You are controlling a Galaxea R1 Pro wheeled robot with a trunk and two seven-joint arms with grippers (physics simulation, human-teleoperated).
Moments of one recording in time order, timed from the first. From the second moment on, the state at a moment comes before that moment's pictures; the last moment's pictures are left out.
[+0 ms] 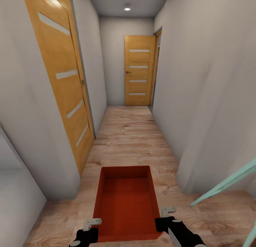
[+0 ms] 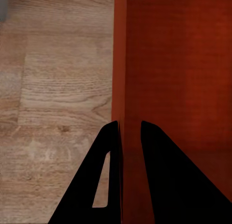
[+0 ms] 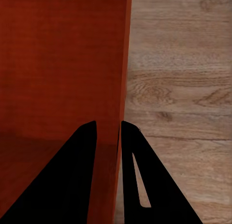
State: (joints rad) left arm -0.45 -0.05 -0.20 -0.20 0.24 -0.14 0.08; right arm -0.51 0.06 0.01 -0.34 0.07 0.19 0.05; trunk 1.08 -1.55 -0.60
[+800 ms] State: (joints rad) left arm -0.45 -0.05 -0.20 -0.20 0.24 -0.14 0.07; right arm -0.50 0.06 0.01 -0.34 0.07 0.19 0.05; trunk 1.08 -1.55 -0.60
